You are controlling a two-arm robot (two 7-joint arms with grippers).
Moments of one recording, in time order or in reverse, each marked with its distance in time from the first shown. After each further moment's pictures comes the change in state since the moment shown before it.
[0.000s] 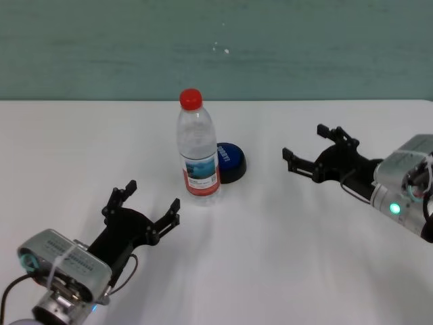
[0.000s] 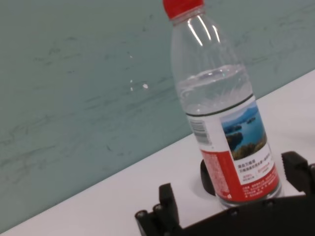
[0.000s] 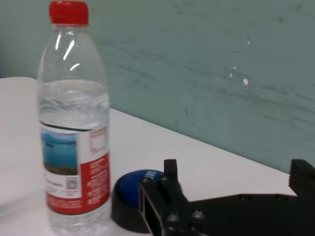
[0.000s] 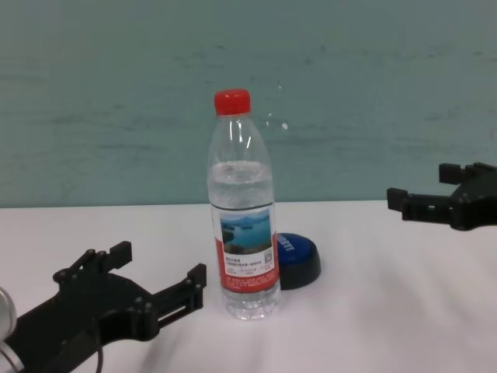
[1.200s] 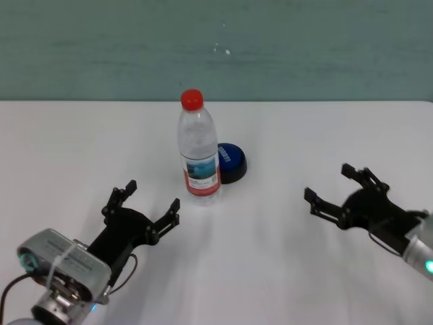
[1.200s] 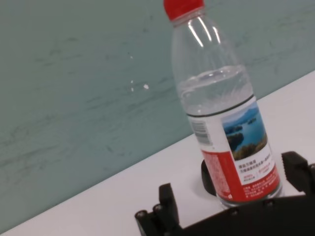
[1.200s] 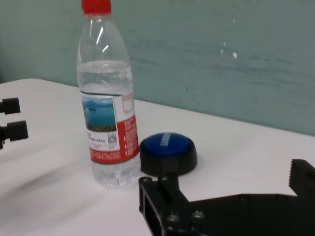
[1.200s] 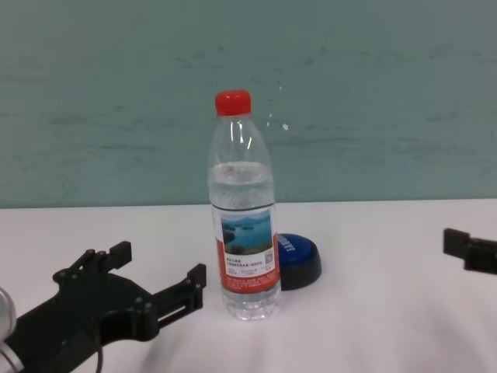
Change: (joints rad) left arm 0.000 0.000 0.000 0.000 0.000 0.000 0.000; right arm -0.318 0.080 0.114 -0.237 0.080 -0.032 -0.045
